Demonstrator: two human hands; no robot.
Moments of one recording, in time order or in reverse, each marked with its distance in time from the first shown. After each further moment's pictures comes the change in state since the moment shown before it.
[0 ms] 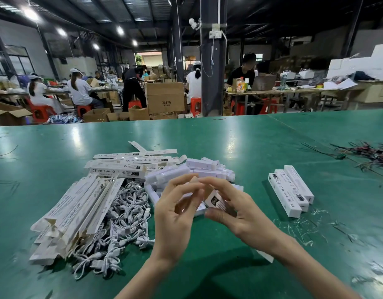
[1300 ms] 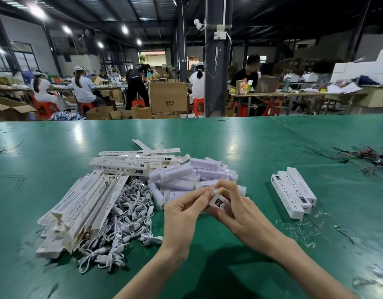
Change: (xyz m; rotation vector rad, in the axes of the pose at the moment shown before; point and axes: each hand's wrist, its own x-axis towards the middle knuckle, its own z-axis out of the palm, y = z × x) left_hand -0.004 -0.004 0.005 -0.290 0.055 -0.521; right_hand -0.005 0.016 0.005 -0.339 0.011 0.078
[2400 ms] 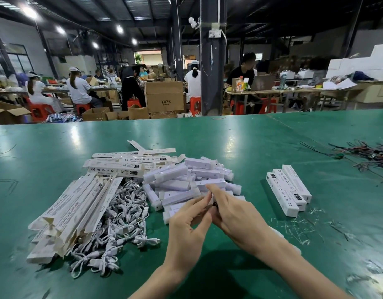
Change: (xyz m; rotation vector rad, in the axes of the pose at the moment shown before) left_hand -0.009 -0.031 -0.002 0.453 -0.087 0.303; right_hand 0.002 0.001 0.003 -0.510 -0.001 -0.055
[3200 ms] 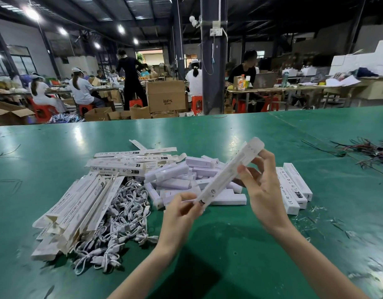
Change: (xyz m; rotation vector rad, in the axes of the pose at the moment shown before) left_hand 0.023 -0.028 -0.016 -0.071 -0.018 -0.412; right_hand 0.011 0.016 -0.025 0.994 0.541 0.280
